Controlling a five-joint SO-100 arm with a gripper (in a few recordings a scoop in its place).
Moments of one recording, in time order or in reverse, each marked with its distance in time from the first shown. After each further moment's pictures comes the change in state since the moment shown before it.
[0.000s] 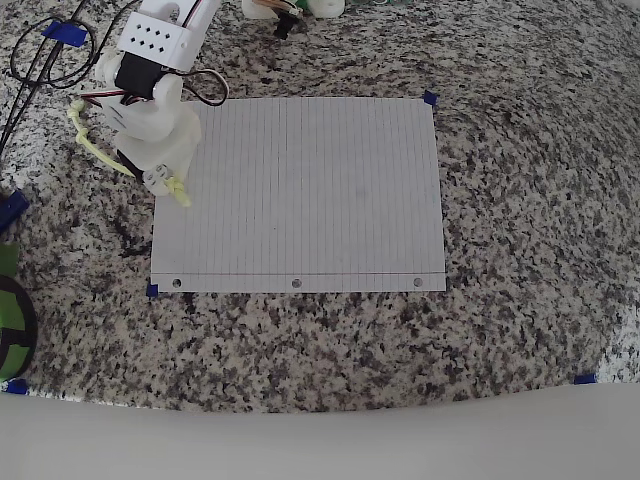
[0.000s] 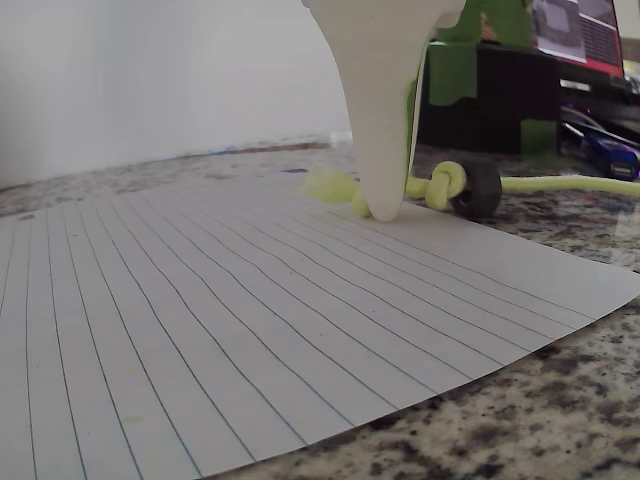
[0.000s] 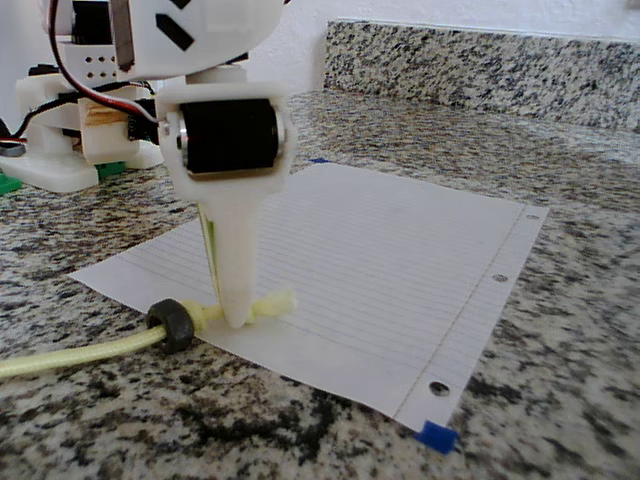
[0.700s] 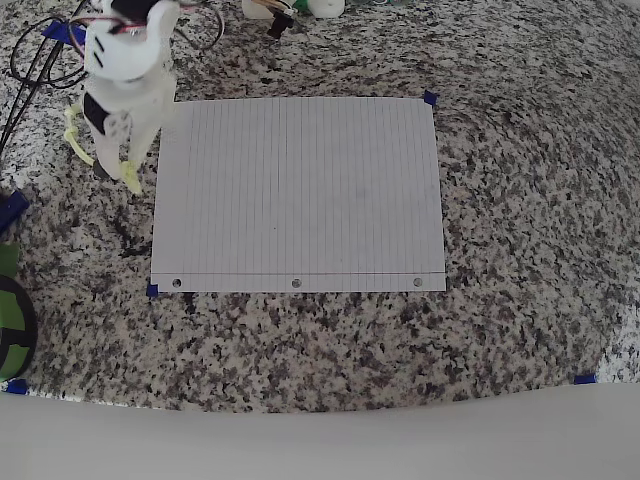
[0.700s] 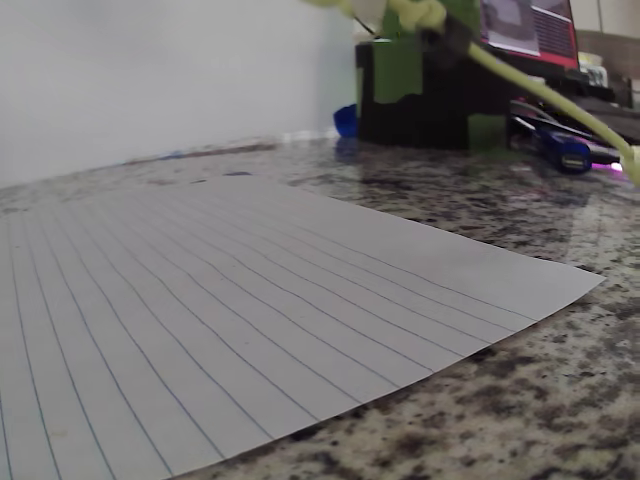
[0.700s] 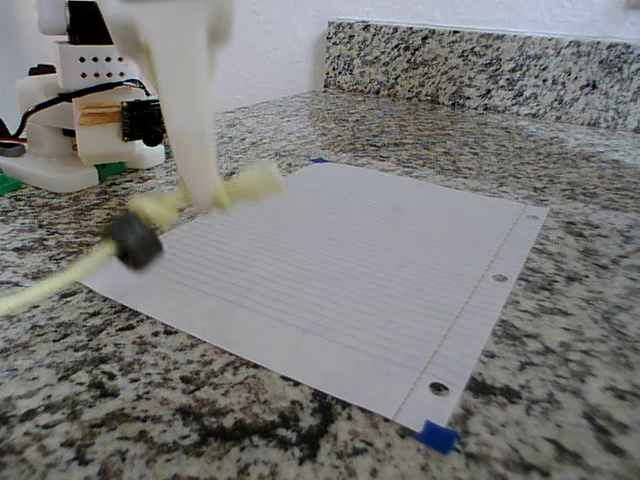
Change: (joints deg) arm 5.3 27.5 14.9 -12.0 -0.8
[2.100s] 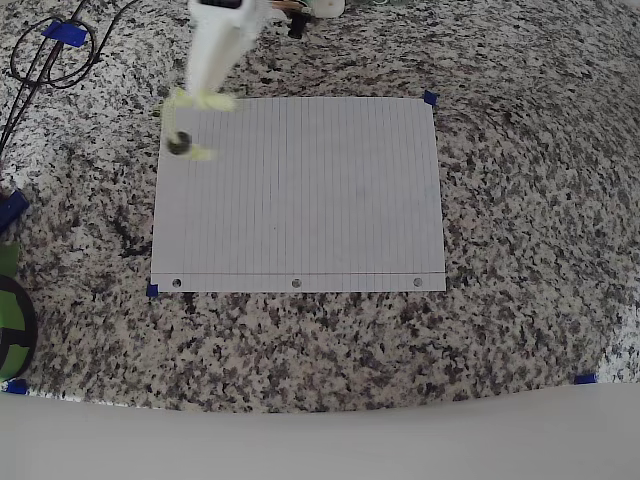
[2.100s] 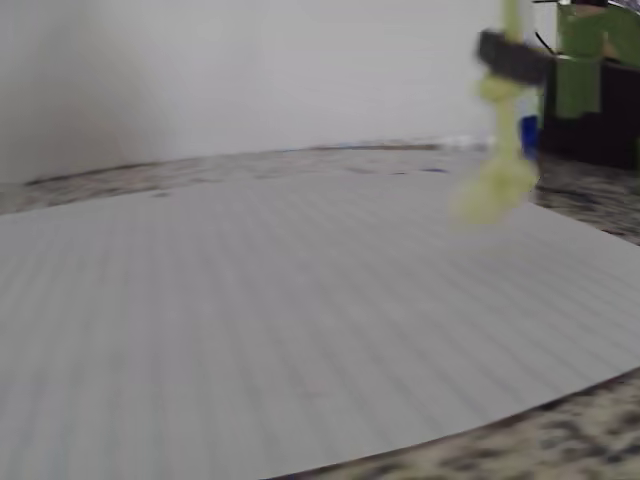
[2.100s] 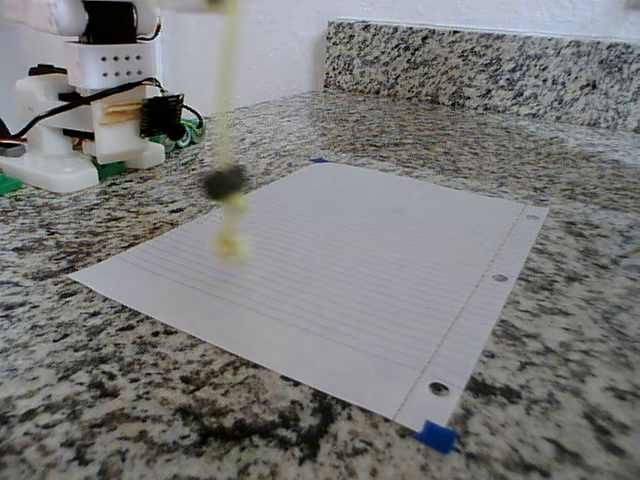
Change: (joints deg) arm -17.3 77.4 60.0 -31.1 17.2
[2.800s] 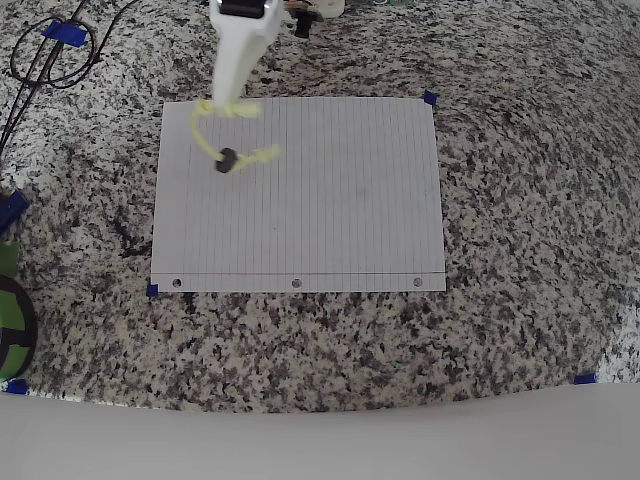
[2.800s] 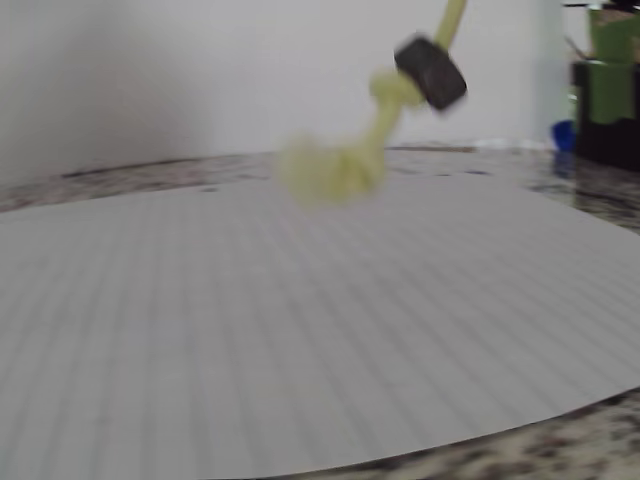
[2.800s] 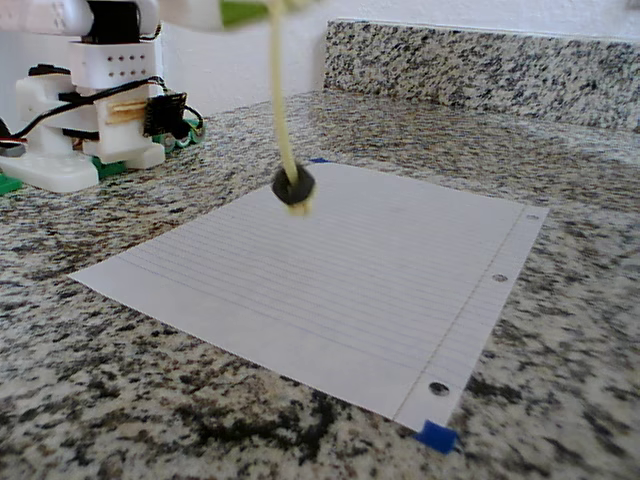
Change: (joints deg) arm -1.1 4.7 2.3 1.8 2.8
